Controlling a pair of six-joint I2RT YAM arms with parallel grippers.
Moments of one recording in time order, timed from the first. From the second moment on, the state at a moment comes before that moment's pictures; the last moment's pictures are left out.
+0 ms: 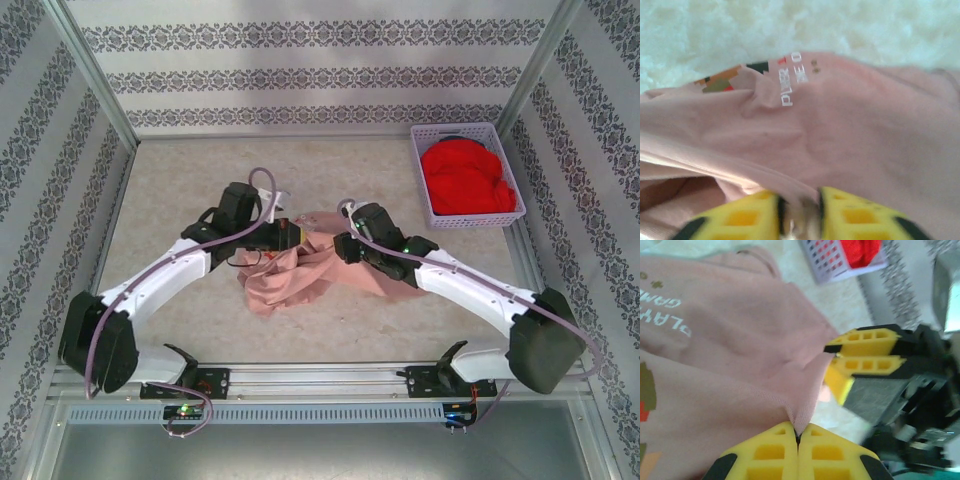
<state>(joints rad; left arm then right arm) -0.45 1.33 0.97 -0.29 0.60 -0.57 0.70 1.31 0.89 -0.33 0.05 0.35</state>
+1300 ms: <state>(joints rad) -0.44 1.24 1.02 -0.52 0.05 -0.49 0.63 1.38 0.71 0.27 -0.60 0.48</state>
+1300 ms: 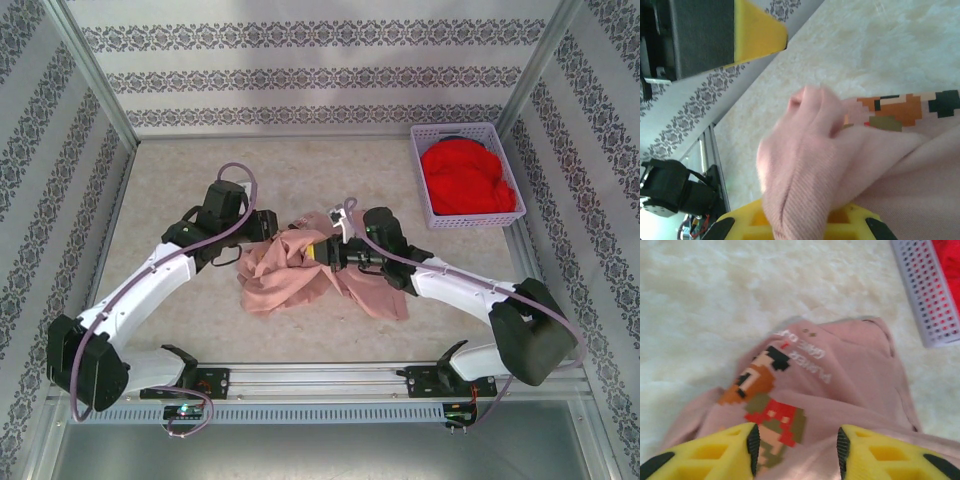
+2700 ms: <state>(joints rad) -0.39 1.18 0.96 -0.26 0.87 -0.76 0.67 1.35 1.02 -0.24 -0.02 0.19</state>
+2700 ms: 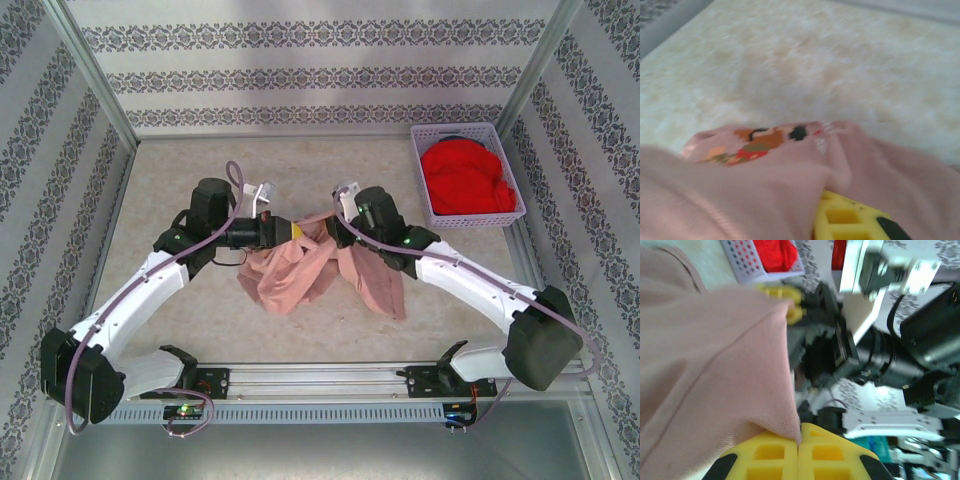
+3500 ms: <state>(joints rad) -0.36 1.19 0.95 -0.17 0.92 -0.92 0.77 1.18 0.86 -0.19 -0.38 0.11</state>
